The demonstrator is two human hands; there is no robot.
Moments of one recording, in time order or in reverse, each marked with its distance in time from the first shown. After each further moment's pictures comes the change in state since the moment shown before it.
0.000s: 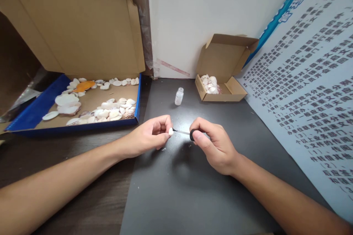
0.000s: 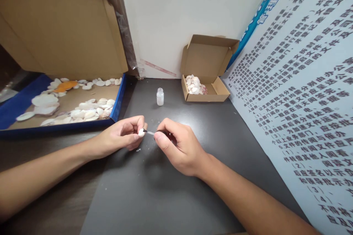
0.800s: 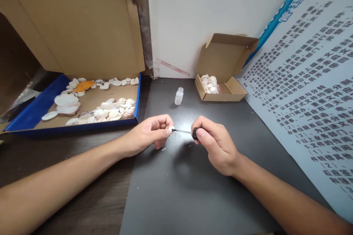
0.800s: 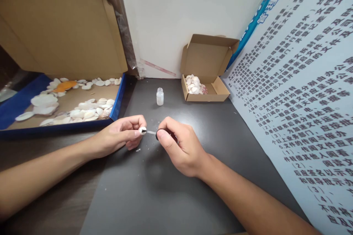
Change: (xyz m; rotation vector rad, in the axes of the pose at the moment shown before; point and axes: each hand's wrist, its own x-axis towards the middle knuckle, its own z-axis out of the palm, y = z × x) left_hand 0.001 0.002 0.000 -0.065 0.066 -0.074; right_hand 0.000 -0.001 -0.001 0.014 0.027 0.008
